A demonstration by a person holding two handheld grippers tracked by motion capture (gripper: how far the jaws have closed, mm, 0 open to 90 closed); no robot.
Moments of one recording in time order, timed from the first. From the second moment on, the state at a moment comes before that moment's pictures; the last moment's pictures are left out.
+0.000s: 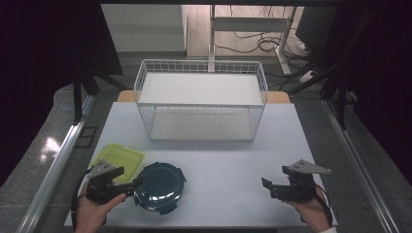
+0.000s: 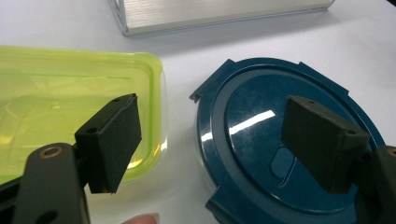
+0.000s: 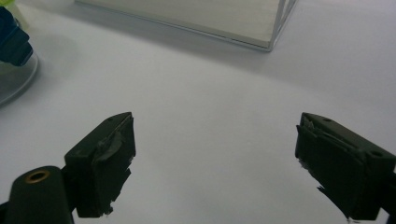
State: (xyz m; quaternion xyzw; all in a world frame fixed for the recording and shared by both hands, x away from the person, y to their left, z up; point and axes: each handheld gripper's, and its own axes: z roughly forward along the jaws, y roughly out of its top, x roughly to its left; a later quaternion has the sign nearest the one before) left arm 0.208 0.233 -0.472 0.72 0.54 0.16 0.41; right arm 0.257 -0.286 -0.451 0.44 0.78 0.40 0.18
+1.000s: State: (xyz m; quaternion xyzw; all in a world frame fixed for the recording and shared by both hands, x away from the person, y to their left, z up) left arm 0.207 0.240 -0.454 0.72 0.54 0.15 0.42; right arm 0.255 -0.284 -0.453 0.44 0.80 0.38 0.18
